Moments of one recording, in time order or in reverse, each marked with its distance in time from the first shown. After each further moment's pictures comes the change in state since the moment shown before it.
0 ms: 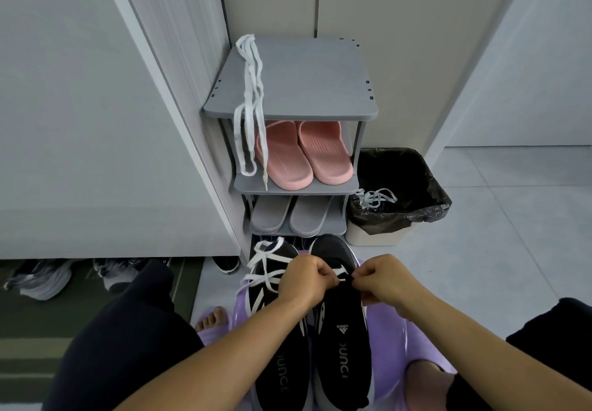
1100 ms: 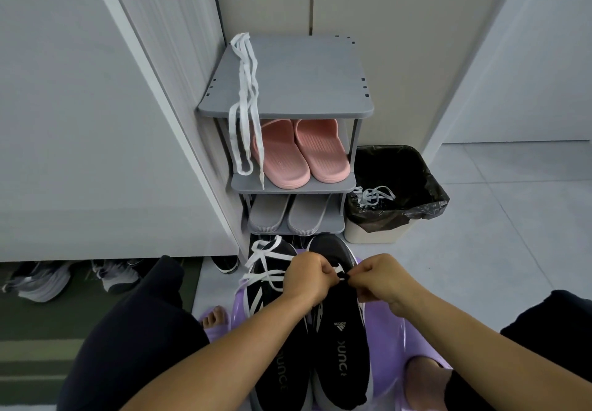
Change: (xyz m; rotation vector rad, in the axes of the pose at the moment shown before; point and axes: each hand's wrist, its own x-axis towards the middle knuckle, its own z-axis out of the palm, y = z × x) left_hand 0.010 -0.003 0.012 0.066 0.042 0.018; right_hand -0.002 -0.002 0.004 0.086 -0.006 0.047
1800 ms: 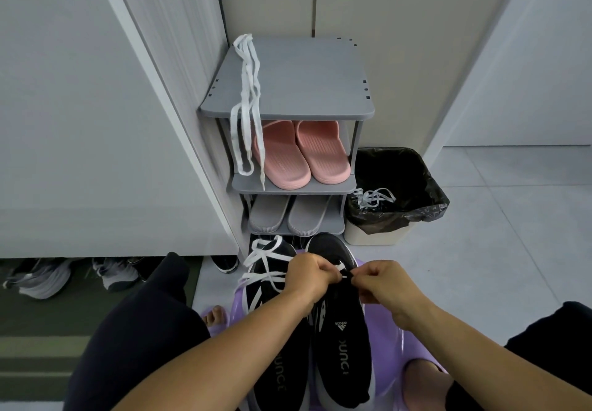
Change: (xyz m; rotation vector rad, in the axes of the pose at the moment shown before) left_hand 0.001 0.001 0.003 -0.297 -0.026 -0.135; right_hand -0.003 0.013 -0.001 0.227 0.014 -0.052
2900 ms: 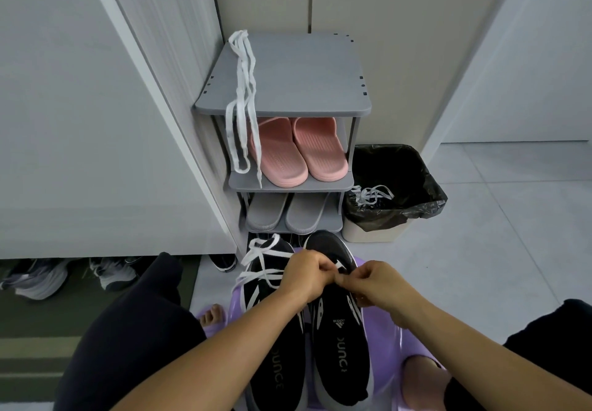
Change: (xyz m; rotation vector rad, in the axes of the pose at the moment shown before) left_hand -0.002 0.002 -0.007 0.303 -0.021 0.219; right_hand 0.007 0.007 0.002 -0.189 -0.061 0.000
